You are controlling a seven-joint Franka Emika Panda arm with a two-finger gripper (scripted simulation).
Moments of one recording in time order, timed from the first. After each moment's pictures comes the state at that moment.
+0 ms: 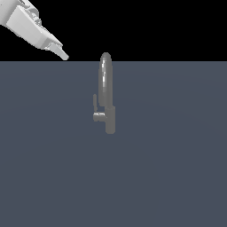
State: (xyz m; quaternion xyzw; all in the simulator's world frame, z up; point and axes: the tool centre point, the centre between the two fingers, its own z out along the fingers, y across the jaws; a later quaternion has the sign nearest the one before) arm -0.003 0.151 0.300 0.72 -0.58 0.30 0.25
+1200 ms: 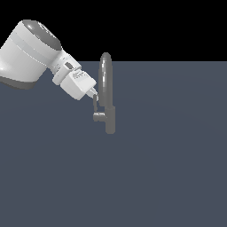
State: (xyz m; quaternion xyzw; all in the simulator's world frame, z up) arm 0.019 0.064 0.161 0.64 -0.66 0.25 0.29
